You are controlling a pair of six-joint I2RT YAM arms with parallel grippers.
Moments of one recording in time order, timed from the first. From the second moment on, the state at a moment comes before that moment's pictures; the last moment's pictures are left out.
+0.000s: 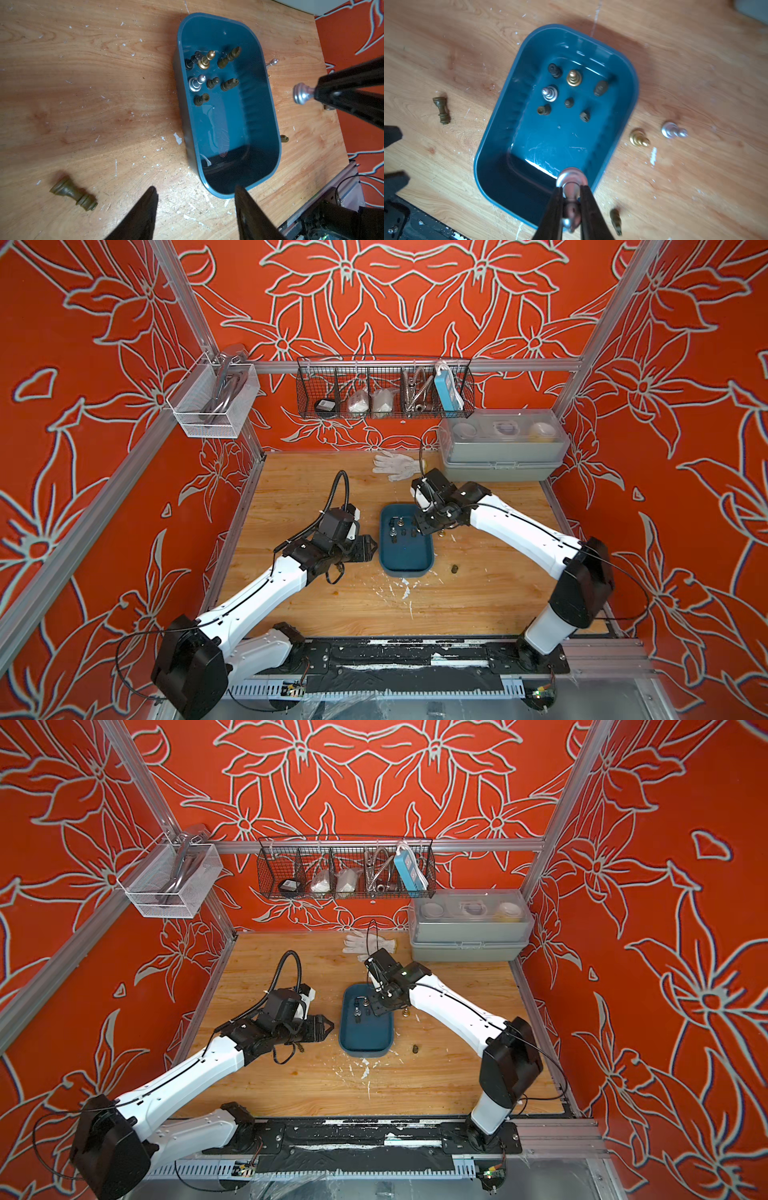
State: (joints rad) left arm -0.50 1.11 0.76 -0.48 0.15 -0.55; right arm 0.75 1.71 1.49 -0.93 0.01 0.26
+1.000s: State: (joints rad) left arm -0.50 1.11 0.74 -0.51 0.14 -0.53; right arm 0.80 2.05 1.62 -0.92 0.02 0.23
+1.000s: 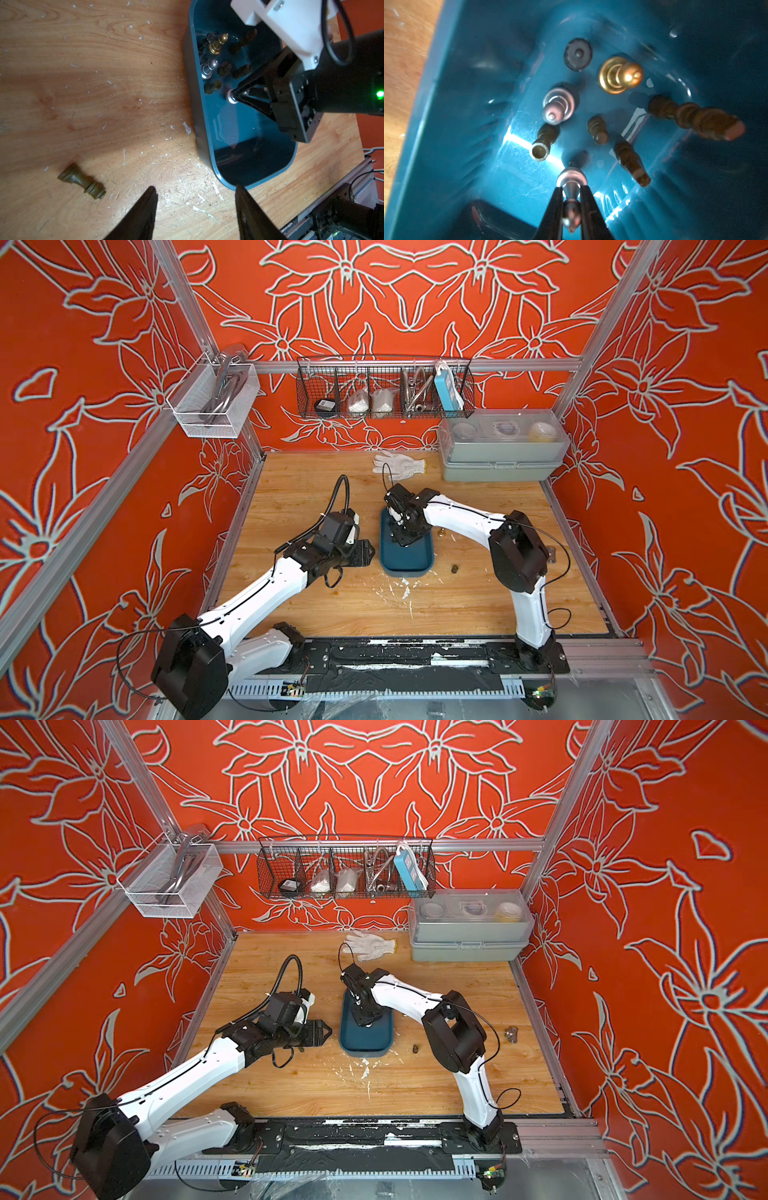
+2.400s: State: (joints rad) left arm -0.68 1.11 0.82 -0.47 0.10 -0.47; right arm 0.73 1.49 1.30 -0.90 0.08 0.28
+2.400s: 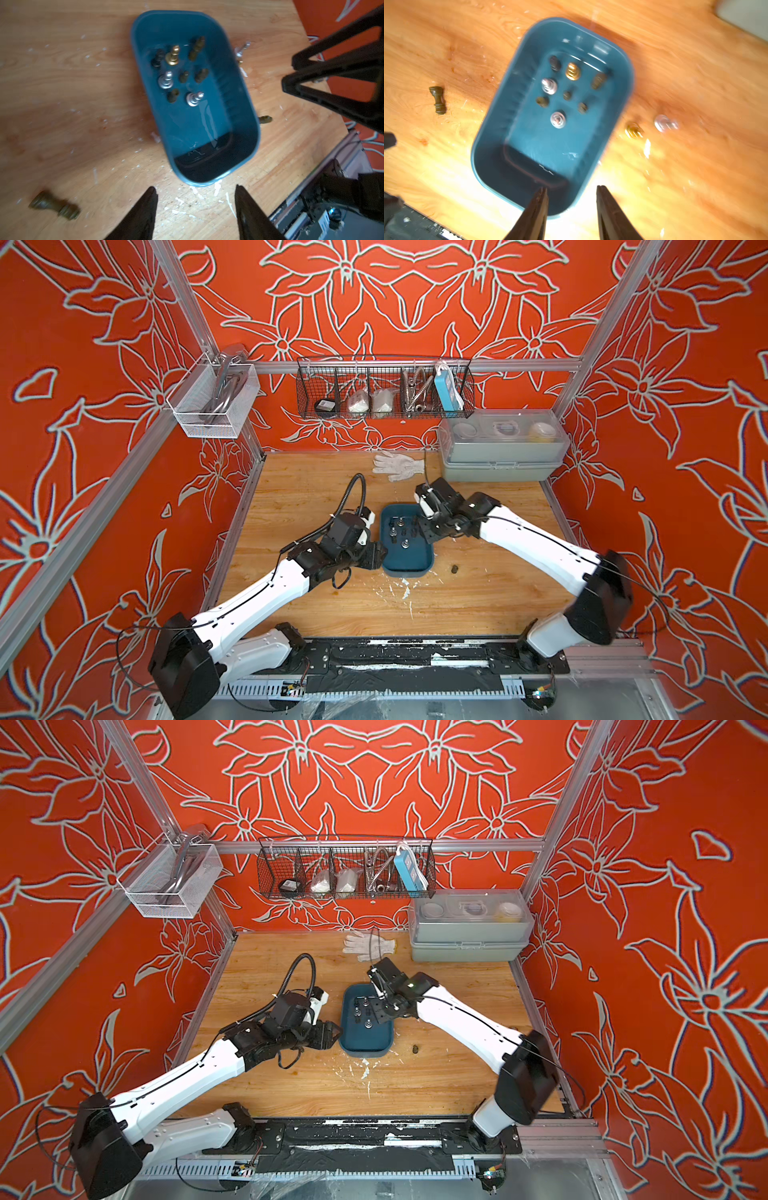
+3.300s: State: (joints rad) left arm -0.78 1.22 0.80 -0.39 0.14 -0.40; right arm 0.61 1.57 0.97 -0.84 0.02 0.37
